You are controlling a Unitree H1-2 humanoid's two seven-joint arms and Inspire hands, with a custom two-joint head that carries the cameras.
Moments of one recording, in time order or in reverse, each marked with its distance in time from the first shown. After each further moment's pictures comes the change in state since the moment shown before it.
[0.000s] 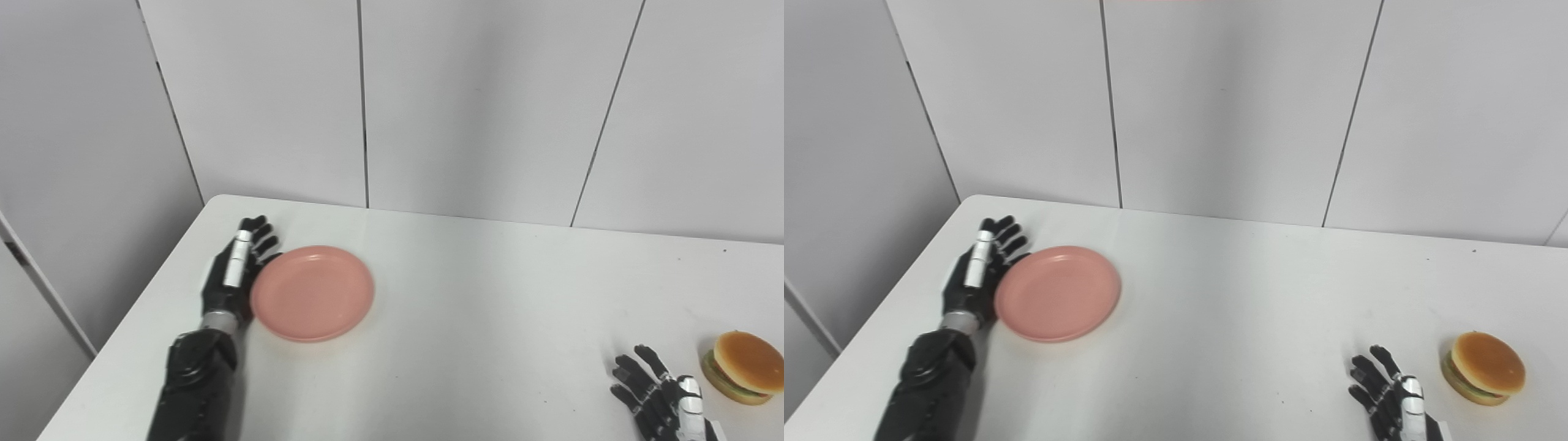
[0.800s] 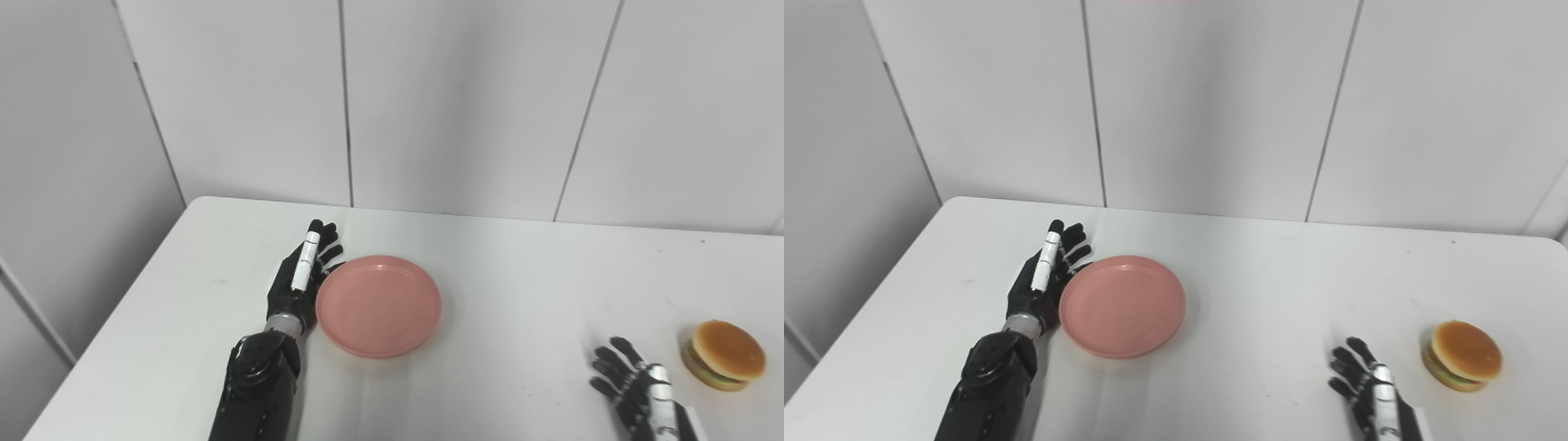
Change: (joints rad) left arm 0.025 -0.184 -0.090 -0.197 0.047 0.219 0.063; right arm 0.001 0.009 0.044 -0.014 -0.065 0.001 -0.035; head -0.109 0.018
